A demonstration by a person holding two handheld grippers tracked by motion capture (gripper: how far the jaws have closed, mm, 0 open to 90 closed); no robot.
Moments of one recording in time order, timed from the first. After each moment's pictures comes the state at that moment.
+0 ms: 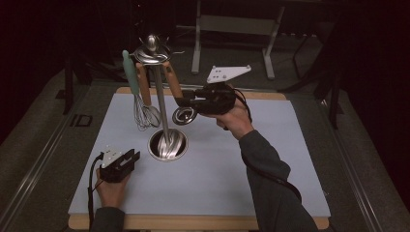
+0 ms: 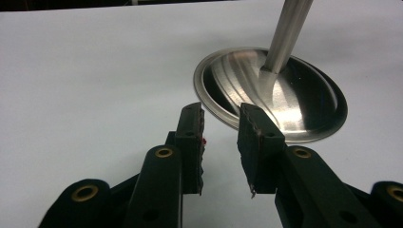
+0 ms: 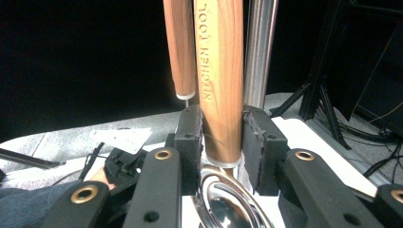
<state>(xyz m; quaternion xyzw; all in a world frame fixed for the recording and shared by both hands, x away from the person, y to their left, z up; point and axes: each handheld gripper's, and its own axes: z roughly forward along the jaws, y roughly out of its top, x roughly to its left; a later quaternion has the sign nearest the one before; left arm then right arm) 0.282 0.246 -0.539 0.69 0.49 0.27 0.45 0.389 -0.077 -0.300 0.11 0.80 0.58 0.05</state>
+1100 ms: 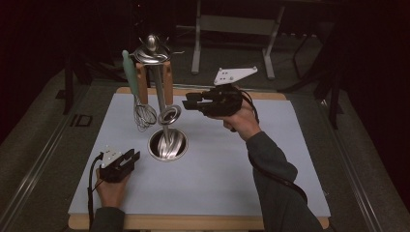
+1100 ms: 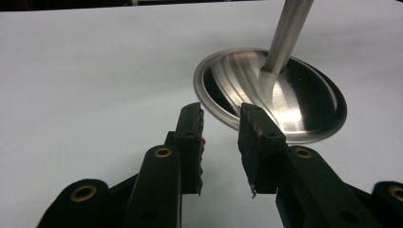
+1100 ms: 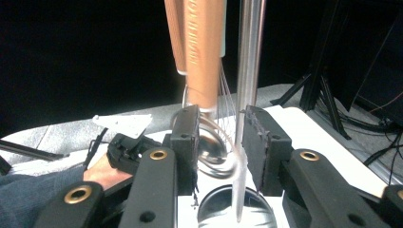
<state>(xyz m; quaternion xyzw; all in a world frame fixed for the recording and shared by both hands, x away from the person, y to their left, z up) 0.281 0.246 -0.539 0.69 0.50 0.27 0.45 0.389 -0.093 -0.303 0.12 0.81 0.57 0.05</state>
